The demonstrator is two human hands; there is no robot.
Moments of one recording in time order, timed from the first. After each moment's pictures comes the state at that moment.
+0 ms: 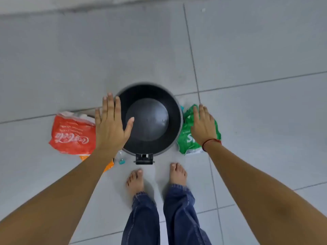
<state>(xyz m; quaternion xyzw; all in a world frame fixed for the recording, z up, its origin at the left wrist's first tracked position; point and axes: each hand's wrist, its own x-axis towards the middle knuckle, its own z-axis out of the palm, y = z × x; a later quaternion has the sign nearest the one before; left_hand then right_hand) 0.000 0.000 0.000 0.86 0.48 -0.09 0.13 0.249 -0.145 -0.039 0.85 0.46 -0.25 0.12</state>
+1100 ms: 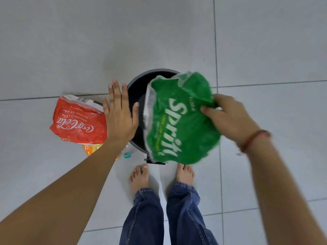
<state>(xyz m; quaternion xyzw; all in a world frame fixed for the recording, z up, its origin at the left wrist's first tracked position) -0.007 0.011 -0.052 0.81 0.55 0.01 0.21 0.212 -0.068 0.100 0.83 0.32 -0.43 -0.10</state>
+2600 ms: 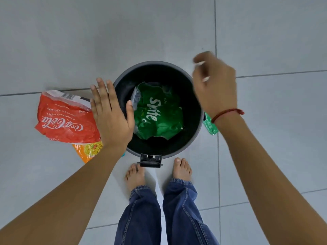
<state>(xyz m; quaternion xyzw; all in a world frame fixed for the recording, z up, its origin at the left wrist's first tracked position) 0.004 -0.001 -0.063 0.78 0.60 0.04 0.15 0.228 -0.030 0.019 0.84 0.44 -0.18 -0.25</state>
